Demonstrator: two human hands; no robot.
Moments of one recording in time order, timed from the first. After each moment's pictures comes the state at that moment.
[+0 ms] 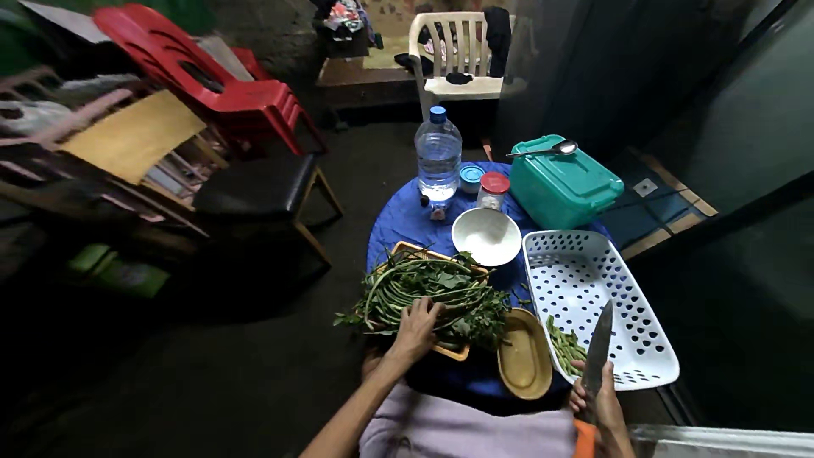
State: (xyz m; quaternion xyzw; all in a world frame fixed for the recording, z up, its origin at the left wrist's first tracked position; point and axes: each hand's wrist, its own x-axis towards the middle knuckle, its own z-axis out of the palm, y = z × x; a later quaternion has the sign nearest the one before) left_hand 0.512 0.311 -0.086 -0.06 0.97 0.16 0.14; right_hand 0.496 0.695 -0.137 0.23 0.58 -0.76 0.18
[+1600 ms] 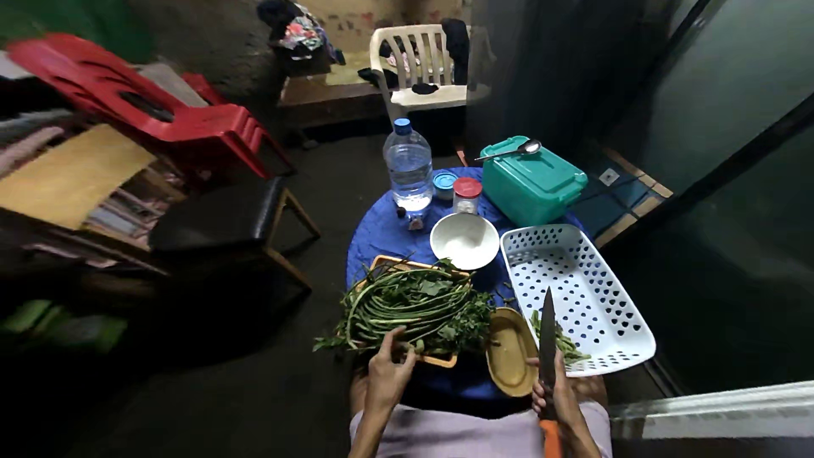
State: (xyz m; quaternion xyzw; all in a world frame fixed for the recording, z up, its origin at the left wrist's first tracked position) left_hand 0.574 0.329 -0.088 -0.19 0.87 0.43 -0.14; right_hand 0.519 0.646 -0.124 0.21 0.57 -0.76 0.25
